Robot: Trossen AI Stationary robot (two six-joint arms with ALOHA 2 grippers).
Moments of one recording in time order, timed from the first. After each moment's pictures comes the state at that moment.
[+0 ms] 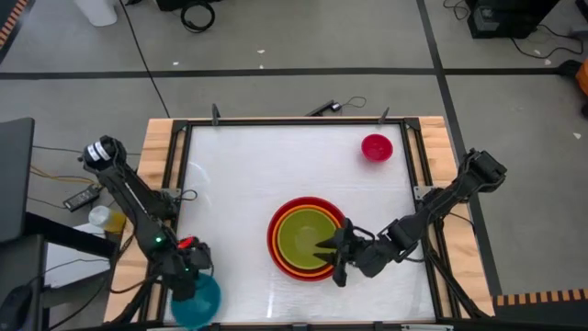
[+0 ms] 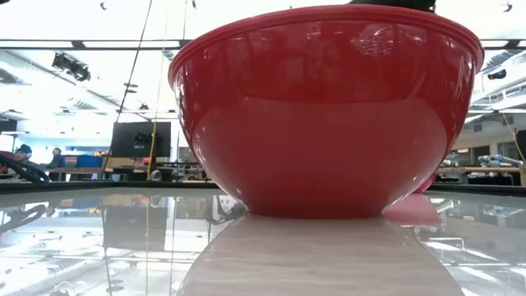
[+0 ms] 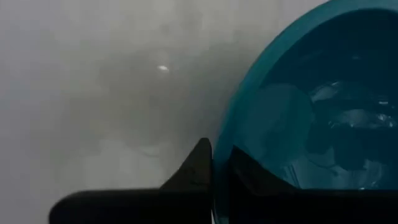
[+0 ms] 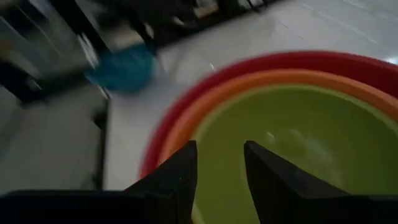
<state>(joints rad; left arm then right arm) -0.98 1.24 0.65 -0.54 -0.03 -1.15 0.61 1.55 0.96 0.00 0.62 0.74</state>
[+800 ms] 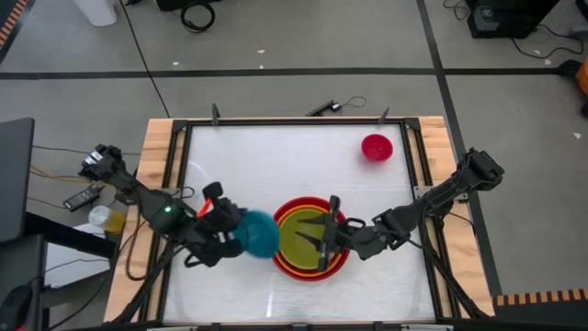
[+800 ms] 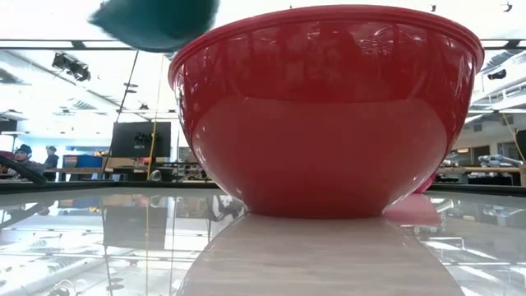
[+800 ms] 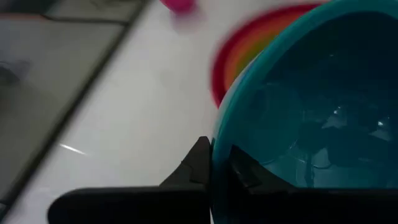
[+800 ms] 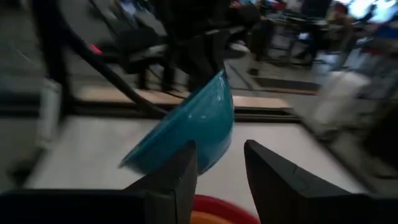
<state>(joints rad) -0.62 1.35 1.29 -1.04 -0.84 -0.70 0.51 1.57 1.16 0.14 0.75 0.03</state>
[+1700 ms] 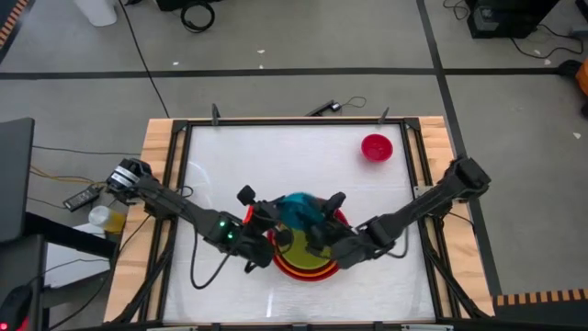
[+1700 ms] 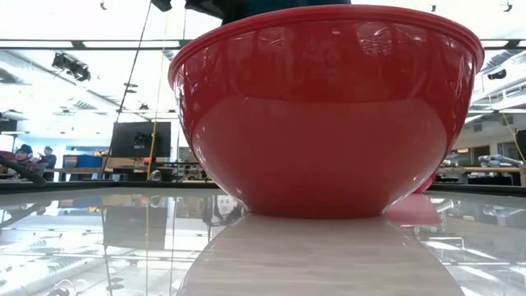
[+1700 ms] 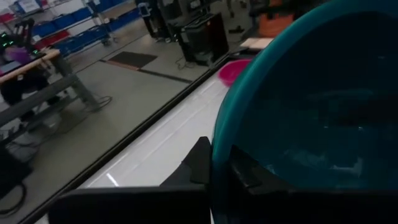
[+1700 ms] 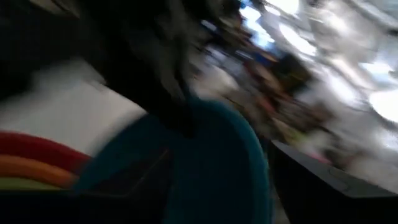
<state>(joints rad) -0.47 1.66 1.29 -0.44 -1.21 -0.53 0.50 1.71 1.26 0.03 1.20 -0.42</state>
